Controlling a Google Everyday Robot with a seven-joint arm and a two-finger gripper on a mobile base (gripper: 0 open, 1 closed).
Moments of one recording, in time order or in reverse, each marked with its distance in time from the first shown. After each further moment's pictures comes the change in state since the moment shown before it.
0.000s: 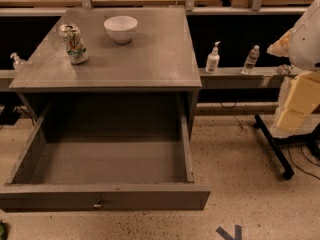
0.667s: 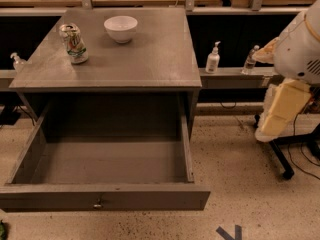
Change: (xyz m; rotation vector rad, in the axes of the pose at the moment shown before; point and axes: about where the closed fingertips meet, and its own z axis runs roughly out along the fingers) arm -0.017 0.002 0.023 -0.021 -0.076 -0.034
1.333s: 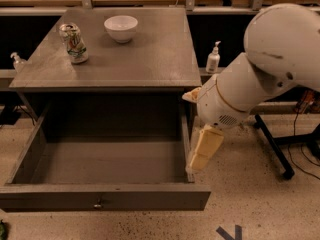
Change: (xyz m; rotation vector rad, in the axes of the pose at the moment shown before) arm -0.087 0.048 0.125 -0.114 -0.218 -0.135
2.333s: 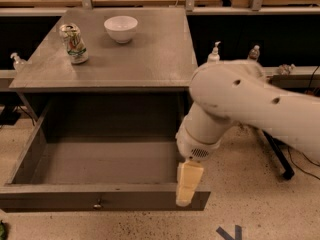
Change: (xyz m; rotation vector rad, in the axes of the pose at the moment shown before) arm 0.032 0.045 0.091 -0.171 0.213 0.068
